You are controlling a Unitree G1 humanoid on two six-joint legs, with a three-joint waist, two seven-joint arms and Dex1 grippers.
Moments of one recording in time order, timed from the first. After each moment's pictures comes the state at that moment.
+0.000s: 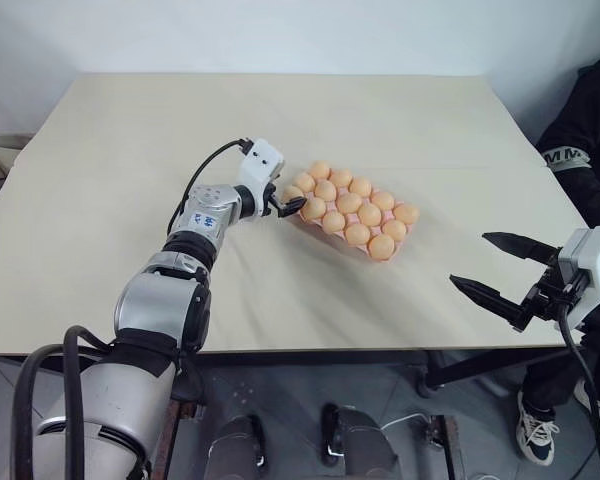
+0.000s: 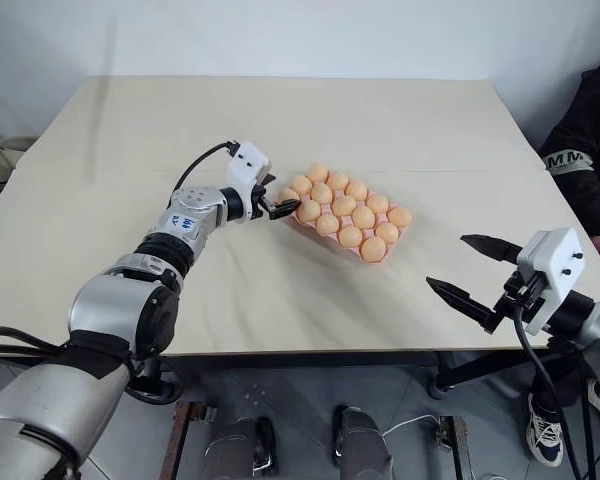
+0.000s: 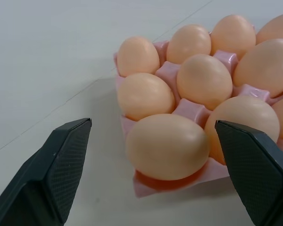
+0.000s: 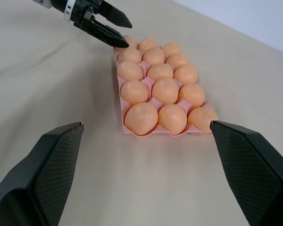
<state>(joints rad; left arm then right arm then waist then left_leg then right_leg) -1.29 0.25 0.02 1.34 0.09 -0.07 -0.60 0.05 -0.82 -0.49 -0.38 0.62 0.37 0.93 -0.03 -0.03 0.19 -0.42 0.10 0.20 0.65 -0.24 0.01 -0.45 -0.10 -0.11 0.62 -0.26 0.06</state>
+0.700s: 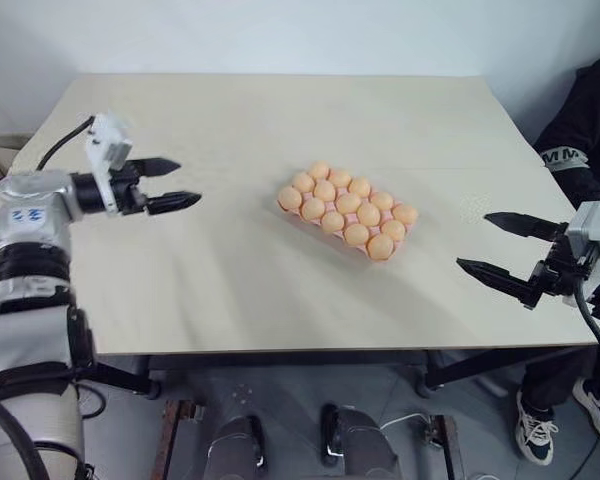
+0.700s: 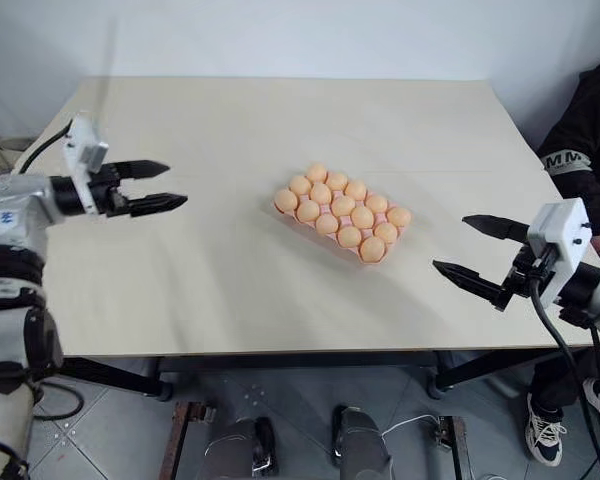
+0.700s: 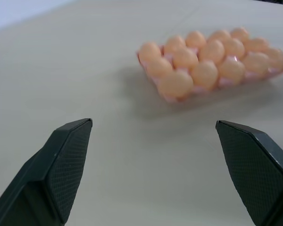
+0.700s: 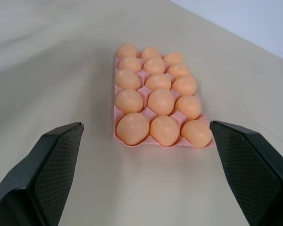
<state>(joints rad) -1.01 0.79 0.15 0.91 -0.15 0.15 -1.31 -0.17 -0.89 -0.41 -0.15 0.59 0.33 1.08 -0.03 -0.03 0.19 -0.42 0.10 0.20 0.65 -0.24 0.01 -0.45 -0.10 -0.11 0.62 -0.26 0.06</state>
